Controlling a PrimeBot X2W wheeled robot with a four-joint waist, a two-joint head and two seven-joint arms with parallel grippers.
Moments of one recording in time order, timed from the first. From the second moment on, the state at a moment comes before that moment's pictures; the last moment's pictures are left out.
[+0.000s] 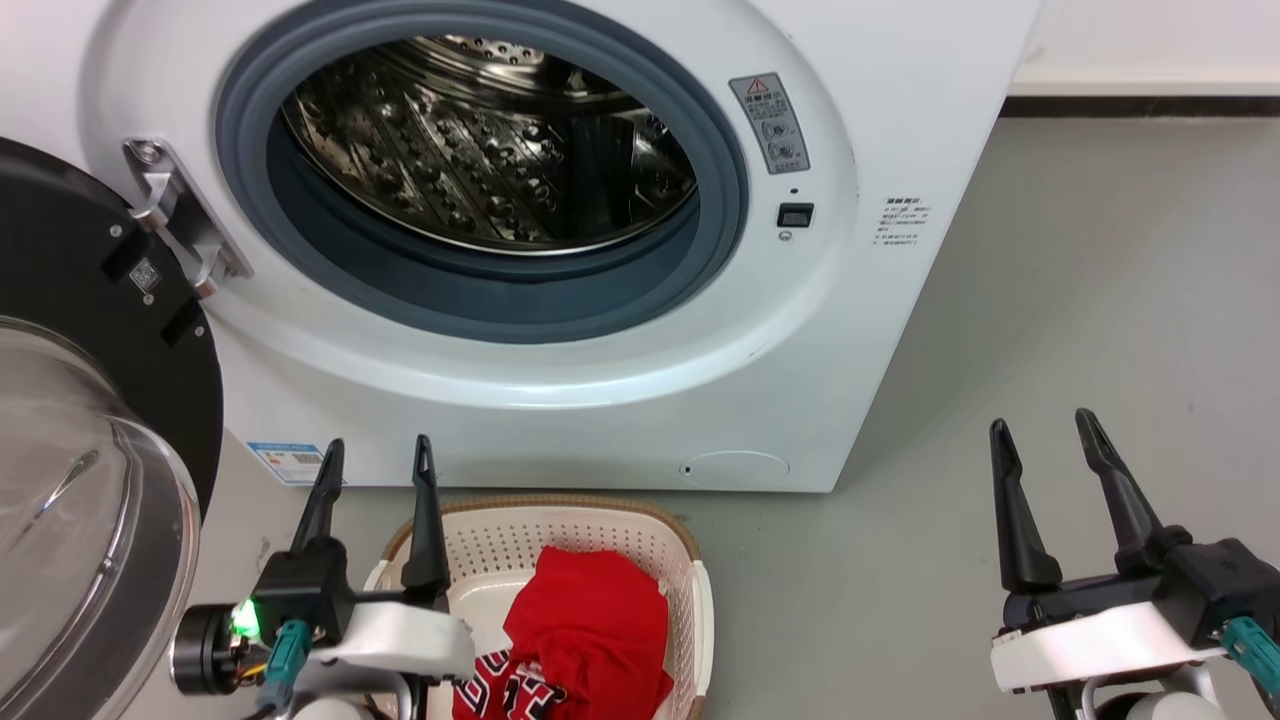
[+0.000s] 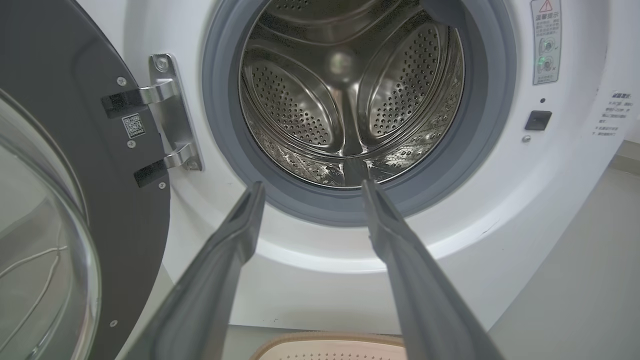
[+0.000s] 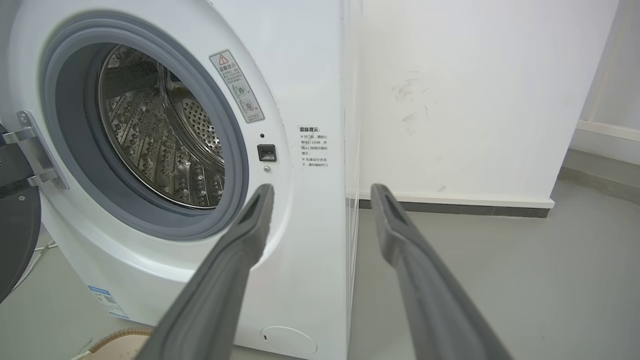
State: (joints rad) left arm -0.06 0.08 -0.09 0.11 -0.11 0.10 -0.26; right arm -0.01 -0.05 0.00 0.00 0.09 0.13 -0.26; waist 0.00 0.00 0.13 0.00
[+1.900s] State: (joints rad) left arm 0.06 0.05 0.01 0.18 -0.42 0.01 -0.17; right arm 0.06 -0.06 0.01 0.11 0.46 0.13 -0.19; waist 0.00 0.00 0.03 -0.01
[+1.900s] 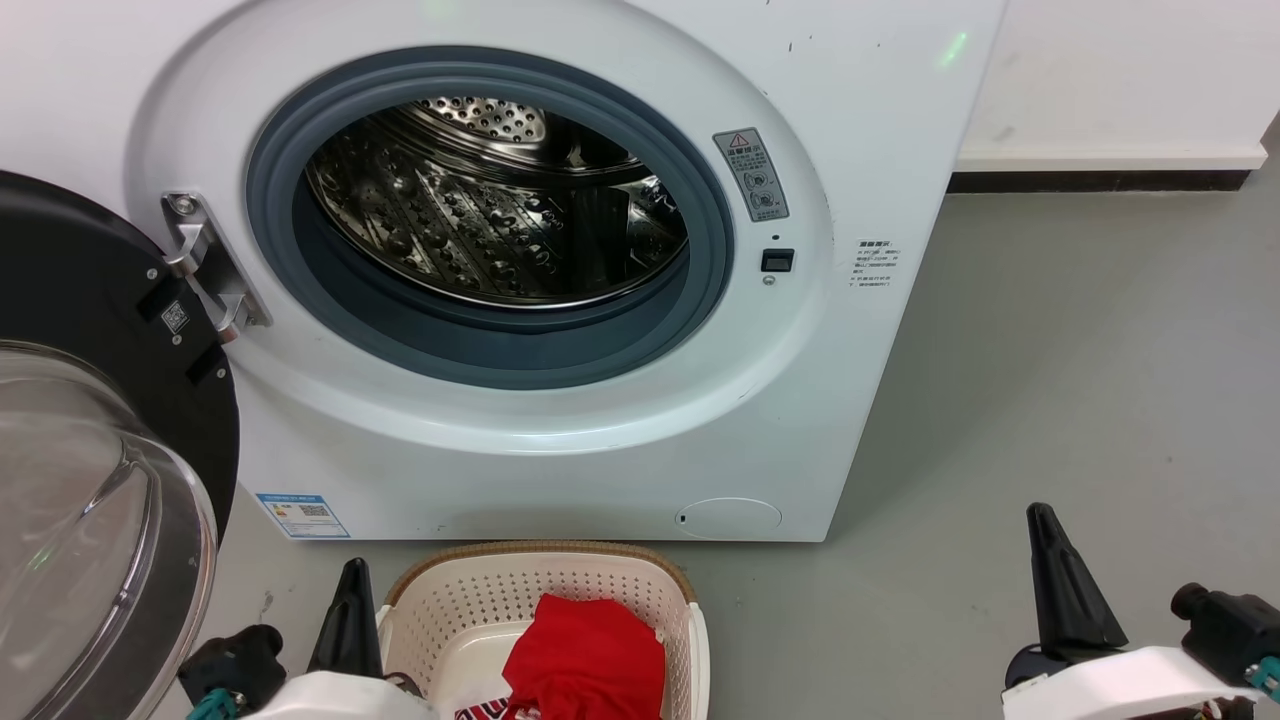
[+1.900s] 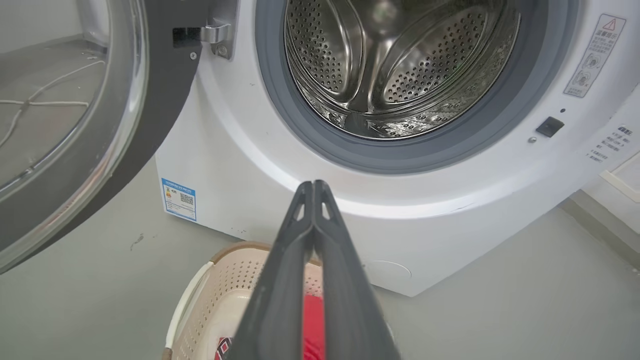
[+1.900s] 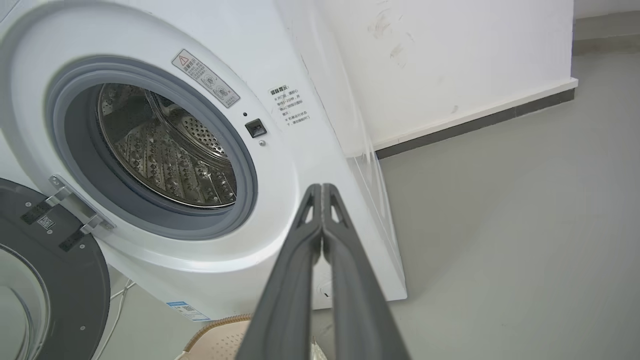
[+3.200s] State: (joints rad) left arm -0.02 0.05 0.06 0.21 -0.99 -0.06 -0.04; right arm -0.01 -0.08 -0.01 0.17 1.03 0.13 -0.07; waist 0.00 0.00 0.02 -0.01
